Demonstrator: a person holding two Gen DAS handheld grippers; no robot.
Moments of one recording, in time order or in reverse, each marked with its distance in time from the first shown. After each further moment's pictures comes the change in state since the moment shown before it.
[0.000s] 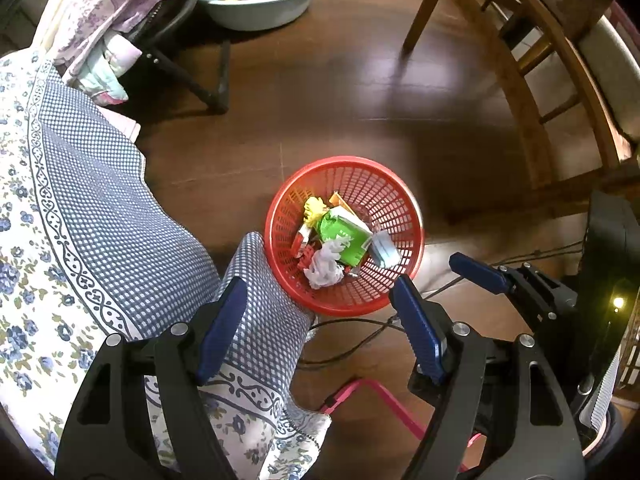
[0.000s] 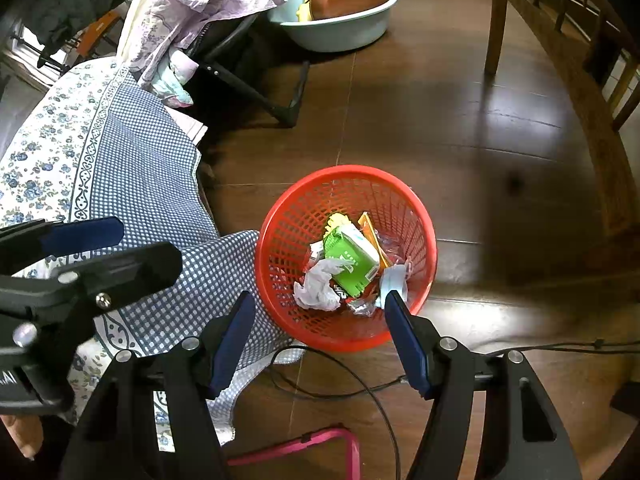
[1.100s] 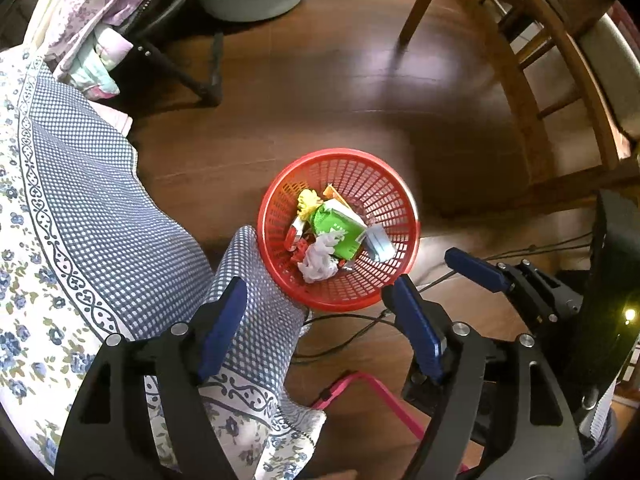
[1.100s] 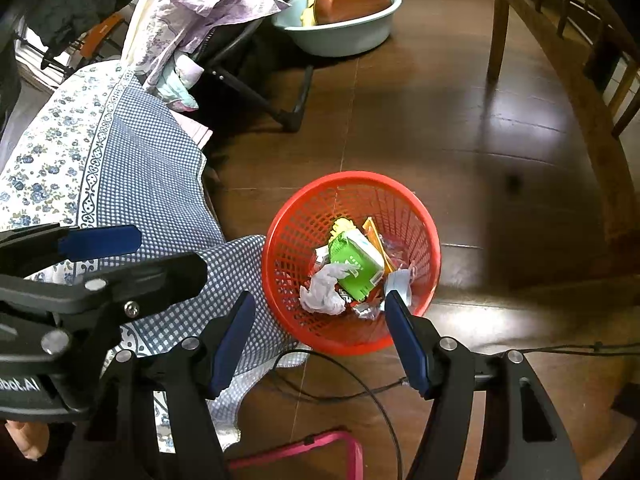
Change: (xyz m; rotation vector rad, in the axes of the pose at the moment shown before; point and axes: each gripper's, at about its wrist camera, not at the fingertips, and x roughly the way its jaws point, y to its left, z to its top) left arm 0.007 -0.003 0.001 0.007 0.036 -0.016; right arm -0.003 0.005 0.001 -0.003 -0.010 0.008
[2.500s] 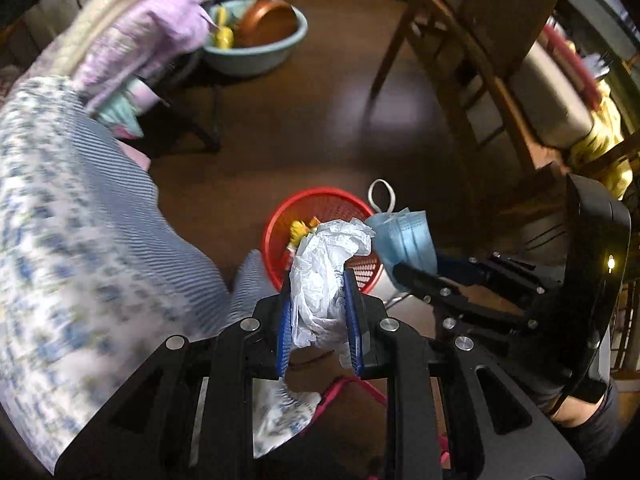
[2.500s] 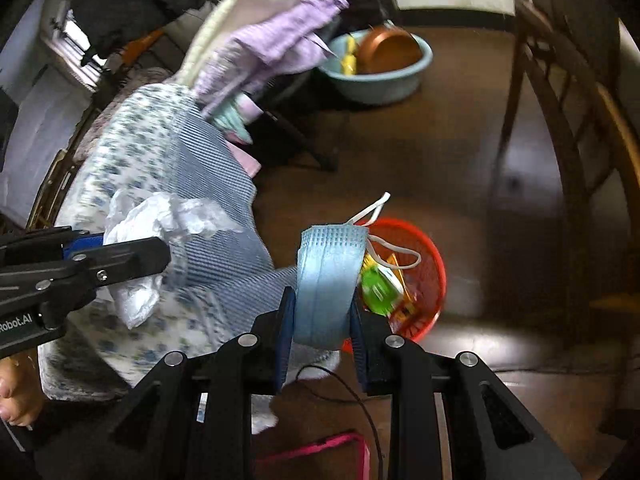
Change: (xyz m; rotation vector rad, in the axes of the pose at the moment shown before) left arm -0.095 0.004 -0.028 0.039 -0.154 -0.070; right arm -0.085 0.027 -0.004 -0.068 -0.088 0.055
